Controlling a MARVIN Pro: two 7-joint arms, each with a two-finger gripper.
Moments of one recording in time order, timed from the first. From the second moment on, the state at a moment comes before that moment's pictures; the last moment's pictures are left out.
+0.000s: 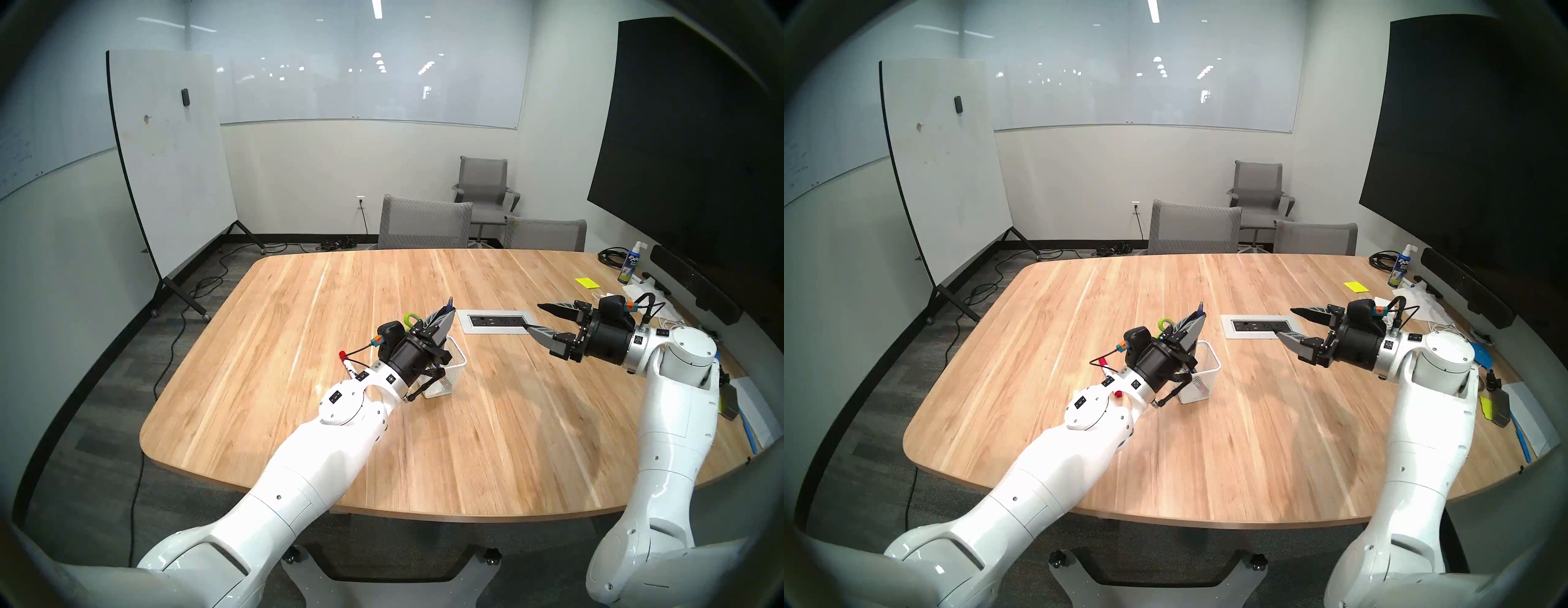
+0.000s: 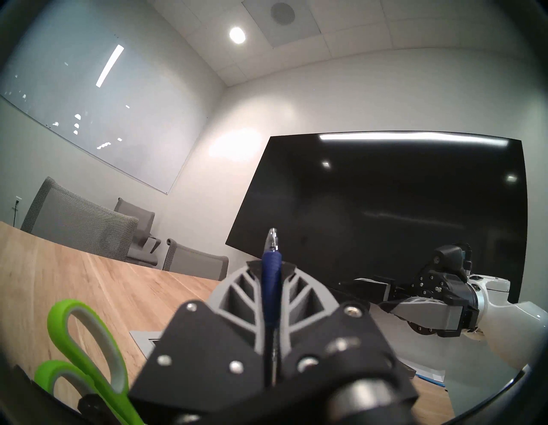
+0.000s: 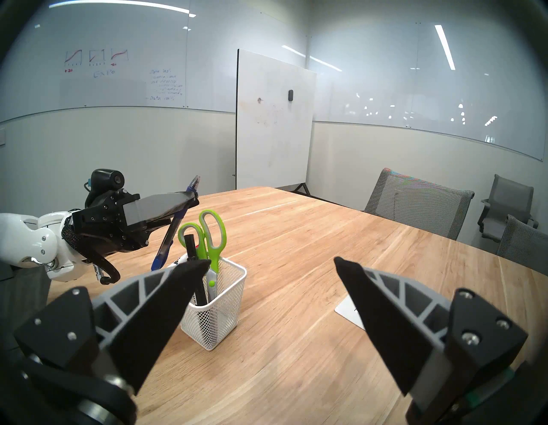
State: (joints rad) left arm 1.24 -1.46 -1.02 -1.25 -0.78 -0.32 -0.50; right arm -1.22 -1.36 2.14 -1.52 -0.18 0.28 1.49
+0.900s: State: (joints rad) left arm 1.24 -1.48 -1.04 -1.15 -0.78 -0.41 -0.55; right arm -1.22 -1.36 2.14 -1.52 -0.18 0.28 1.49
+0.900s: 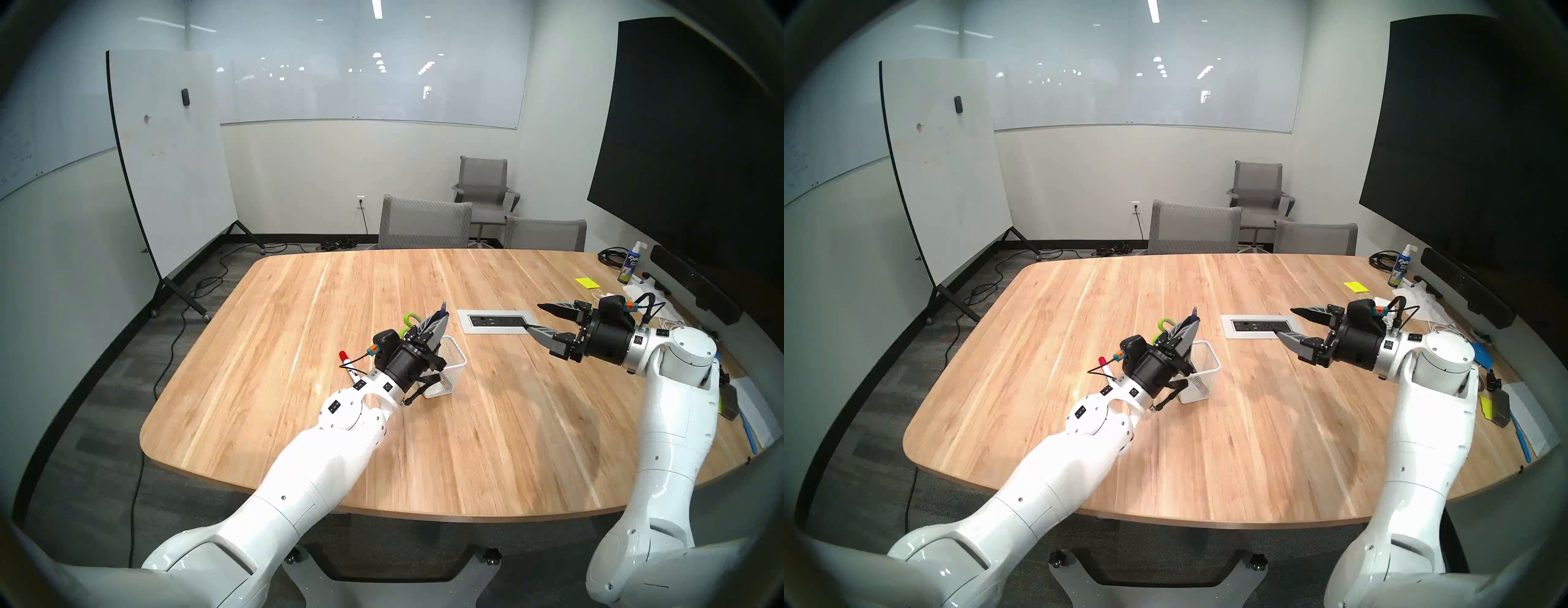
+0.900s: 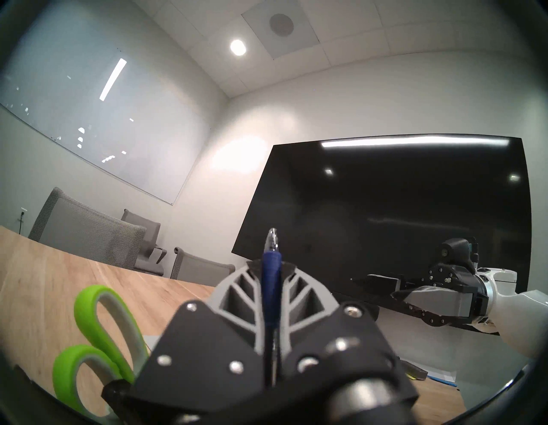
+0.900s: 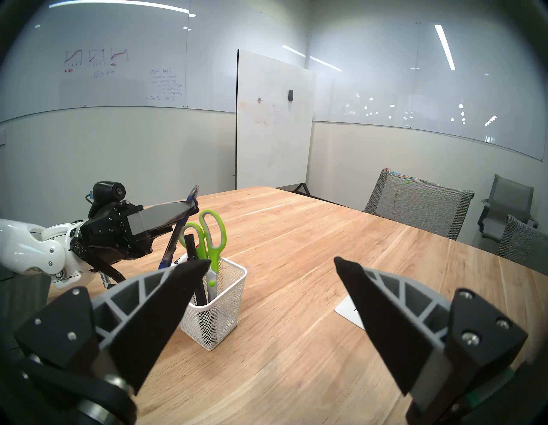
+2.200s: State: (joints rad) left arm 1.20 -1.50 -1.04 -1.09 -0.79 -0.47 -0.58; right arm -1.22 -1.36 2.14 -1.52 -0.18 0.28 1.49
